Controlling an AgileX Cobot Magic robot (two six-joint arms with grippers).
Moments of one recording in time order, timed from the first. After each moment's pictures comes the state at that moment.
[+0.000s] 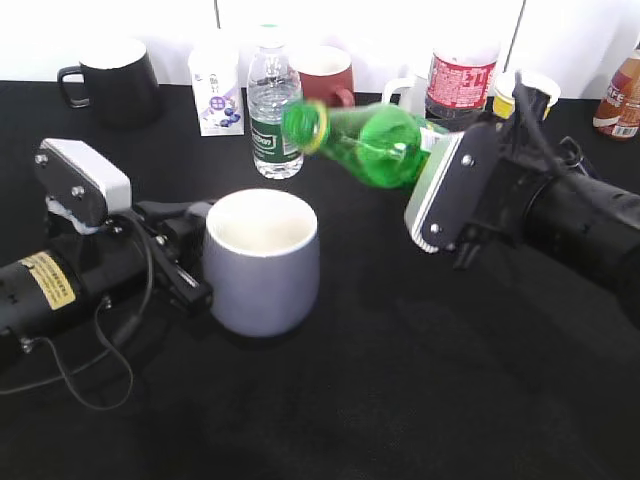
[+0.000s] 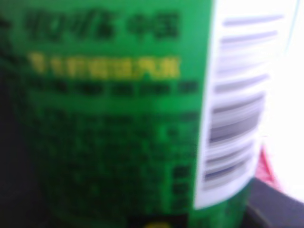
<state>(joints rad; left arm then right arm) -0.47 1.80 -0.41 0.32 -1.16 -0.07 0.53 1.63 -0.54 0.05 -0.80 -1.08</state>
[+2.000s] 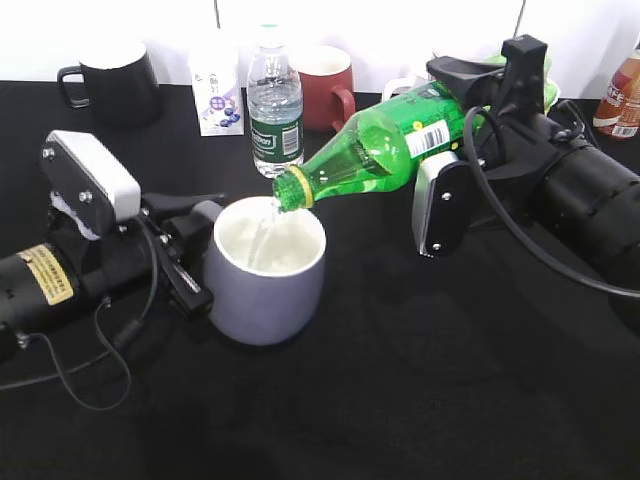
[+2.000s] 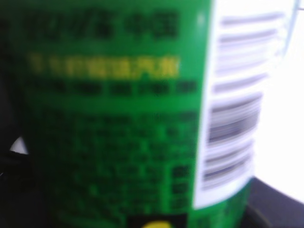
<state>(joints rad) -0.47 1.76 -0.41 0.36 -1.14 0.05 0.53 1.65 -0.54 0.08 -1.07 -1.66</state>
